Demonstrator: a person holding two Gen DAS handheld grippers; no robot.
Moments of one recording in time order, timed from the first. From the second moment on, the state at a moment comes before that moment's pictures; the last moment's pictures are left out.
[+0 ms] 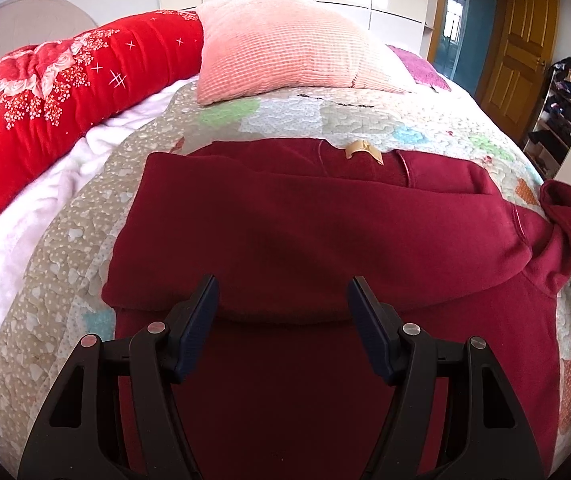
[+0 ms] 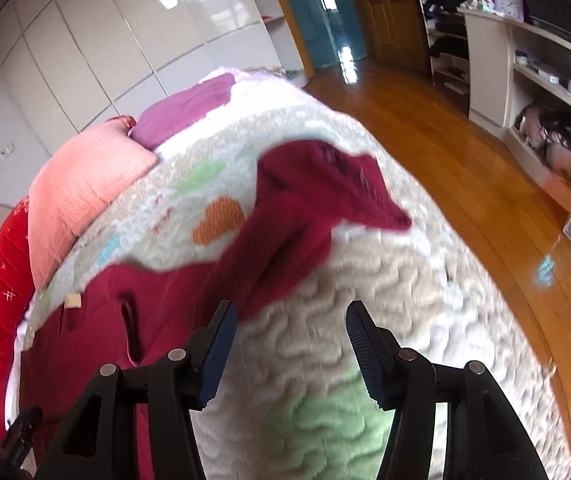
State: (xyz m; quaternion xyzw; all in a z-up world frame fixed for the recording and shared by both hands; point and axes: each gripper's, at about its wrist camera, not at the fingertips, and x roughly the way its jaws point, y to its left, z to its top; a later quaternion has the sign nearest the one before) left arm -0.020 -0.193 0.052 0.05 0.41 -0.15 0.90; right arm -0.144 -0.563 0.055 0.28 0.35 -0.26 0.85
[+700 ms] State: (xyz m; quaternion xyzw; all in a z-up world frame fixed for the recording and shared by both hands) left arm -0.030 -0.189 0.060 0.05 0.41 -0.17 0.90; right arm -0.042 -0.665 0.043 0.25 0.37 -0.30 0.84
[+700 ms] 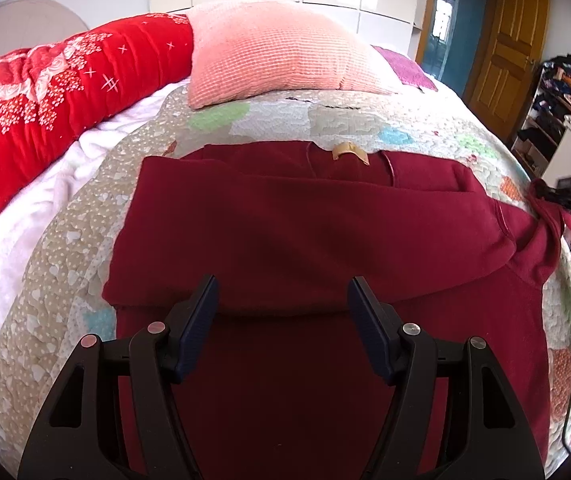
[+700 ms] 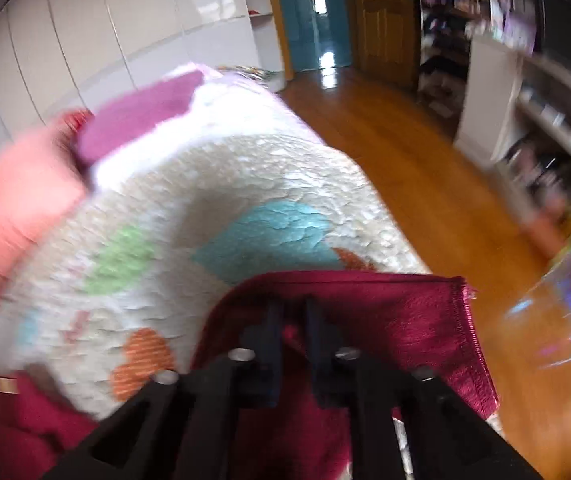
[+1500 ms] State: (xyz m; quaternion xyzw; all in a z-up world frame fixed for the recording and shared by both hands) left arm -0.027 -0.158 0.068 0.02 0.40 -0.15 0.90; right arm -0.035 -0.653 0.047 0.23 0.38 -0.28 0.85
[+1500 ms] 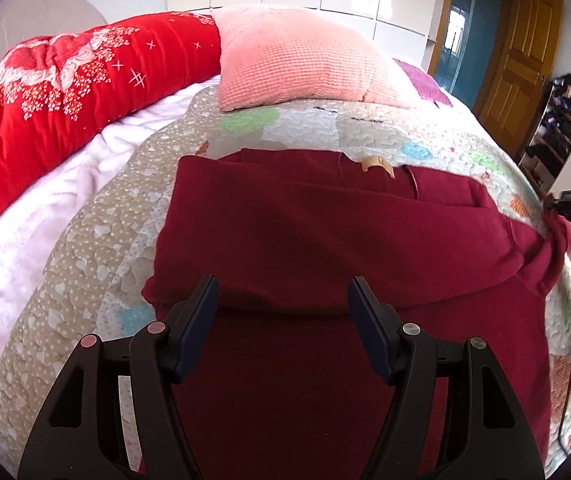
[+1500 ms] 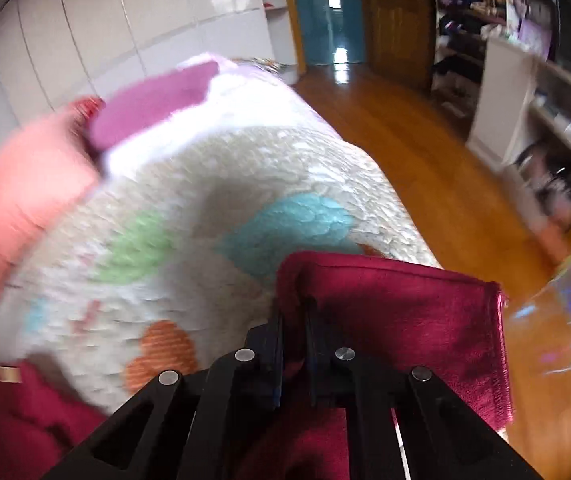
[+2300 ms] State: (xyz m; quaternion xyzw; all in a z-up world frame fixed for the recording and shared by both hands) left arm -0.004 -0.103 0.083 -0.05 0.40 -0.12 0.91; right arm -0.042 -0.345 0.047 0.09 0.41 0.13 0.90
